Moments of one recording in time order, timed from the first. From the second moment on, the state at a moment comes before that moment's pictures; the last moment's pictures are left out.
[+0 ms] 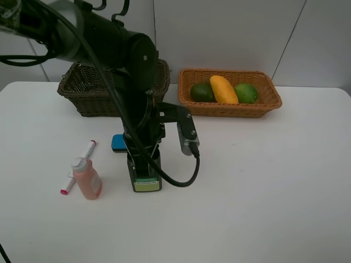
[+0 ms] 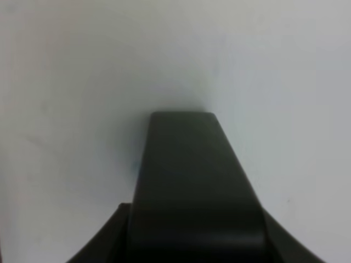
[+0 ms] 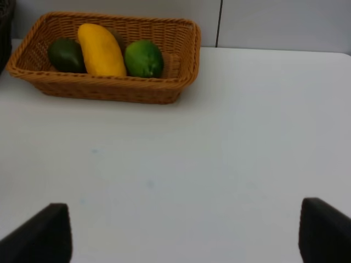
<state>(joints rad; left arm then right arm) -0.73 2.01 -1.32 -0.11 0.94 0.79 0.03 0.00 -0.52 -0.05 1.06 0.00</state>
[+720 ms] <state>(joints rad) -0.71 1.93 -1.47 -0.12 1.03 0.75 0.03 0.00 -0.52 -0.05 1.06 0.00</state>
